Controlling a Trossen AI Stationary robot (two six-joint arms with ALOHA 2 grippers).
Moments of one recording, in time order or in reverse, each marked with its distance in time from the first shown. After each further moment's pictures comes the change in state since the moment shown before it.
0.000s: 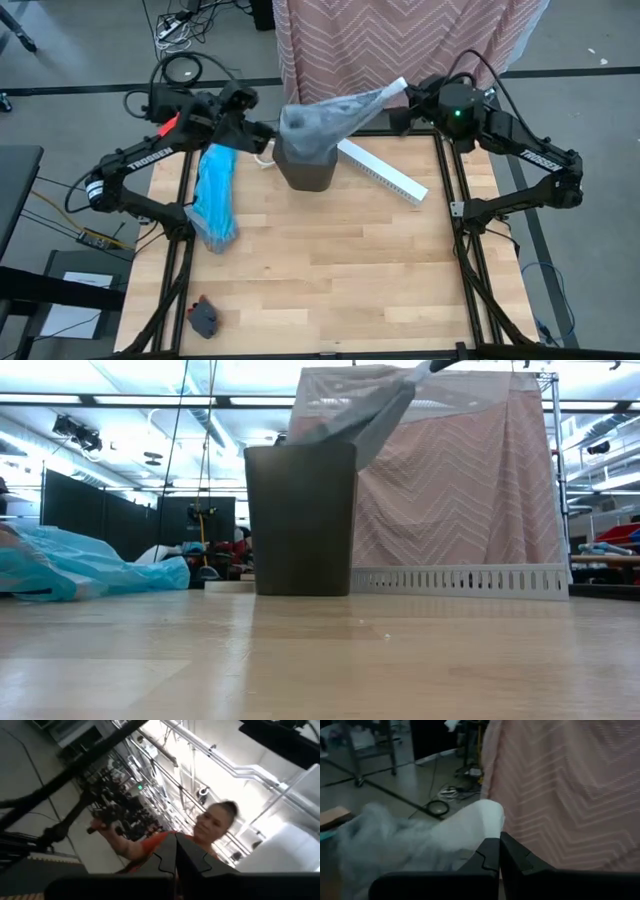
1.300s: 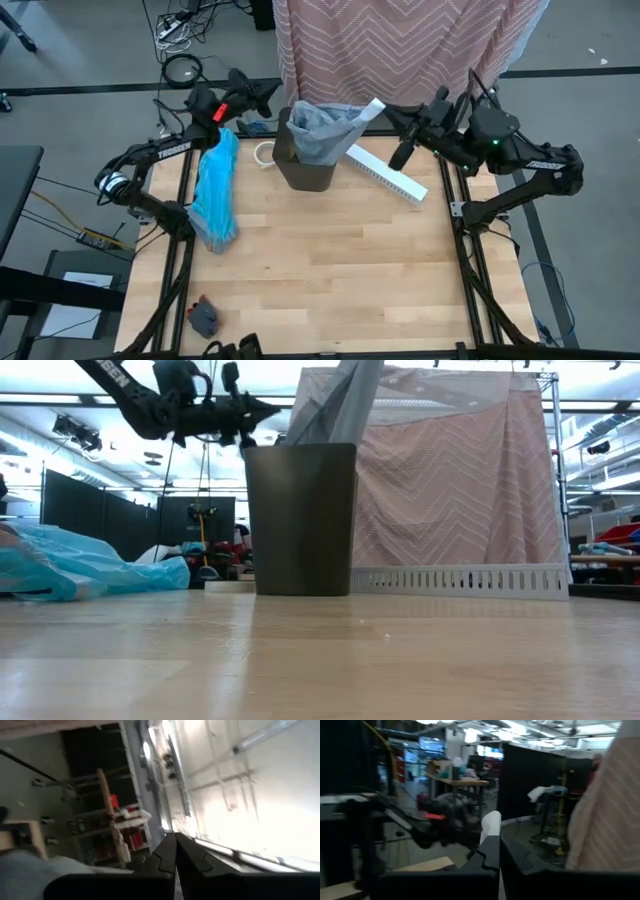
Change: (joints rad) left arm 0.414 0.118 -0.486 0.029 -0.674 0.225; right arm 0.389 -0.006 0.001 0.426 -0.072 -0.245
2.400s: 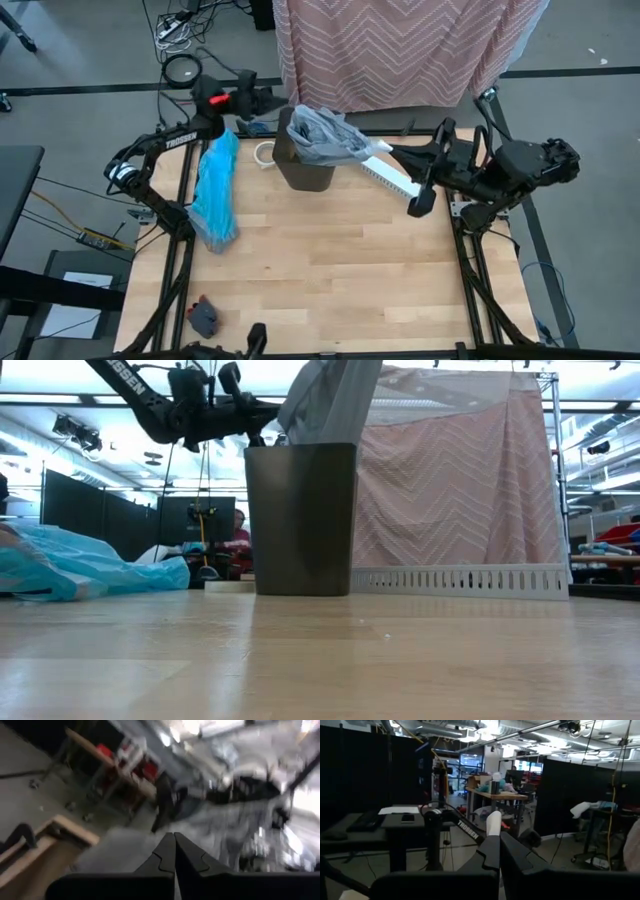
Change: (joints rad) left arm 0.040 0.105 0.110 -0.027 0.524 0.637; right arm 0.363 0.006 0.000 0.110 0.143 -0.068
